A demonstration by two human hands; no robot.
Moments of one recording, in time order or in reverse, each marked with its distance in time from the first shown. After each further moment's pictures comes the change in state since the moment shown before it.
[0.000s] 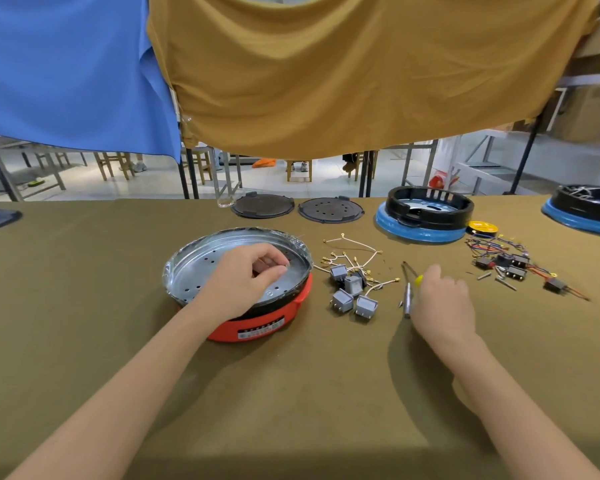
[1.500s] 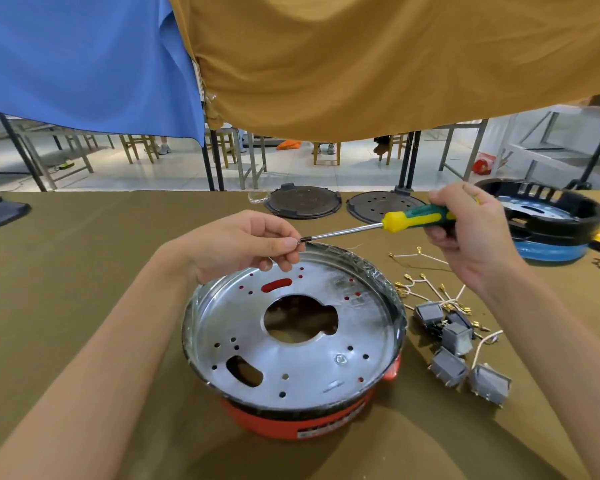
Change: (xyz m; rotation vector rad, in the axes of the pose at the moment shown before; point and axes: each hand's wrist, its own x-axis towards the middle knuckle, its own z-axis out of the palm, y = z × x) left_hand 0.117 -0.105 -0.079 -0.413 -0.490 -0.219; right_hand 0.123 -0.134 0.018 1.552 -0.260 -0.133
